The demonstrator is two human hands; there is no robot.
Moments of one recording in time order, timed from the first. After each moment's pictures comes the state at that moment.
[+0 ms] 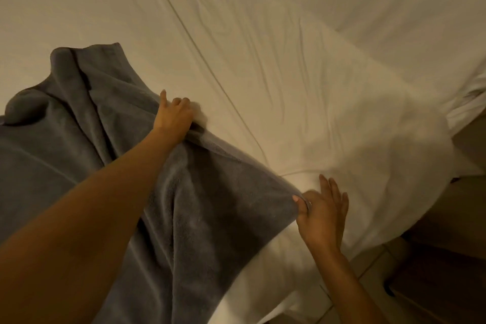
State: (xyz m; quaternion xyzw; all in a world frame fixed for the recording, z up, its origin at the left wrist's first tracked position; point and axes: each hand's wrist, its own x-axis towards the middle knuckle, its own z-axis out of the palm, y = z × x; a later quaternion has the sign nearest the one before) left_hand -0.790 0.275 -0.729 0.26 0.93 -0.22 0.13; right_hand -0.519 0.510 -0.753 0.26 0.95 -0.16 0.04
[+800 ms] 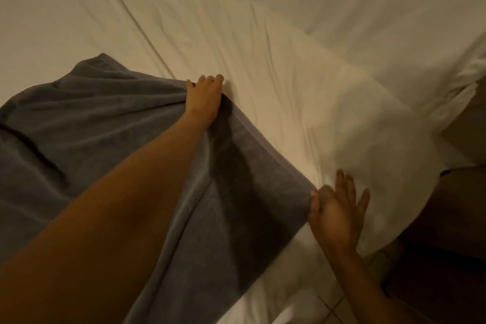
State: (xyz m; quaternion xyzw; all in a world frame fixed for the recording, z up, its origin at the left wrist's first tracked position) left_hand -0.839 0.426 -0.737 0.22 0.97 -0.01 0.09; right_hand -0.539 0.585 -0.761 0.30 0.95 -0.04 0.02
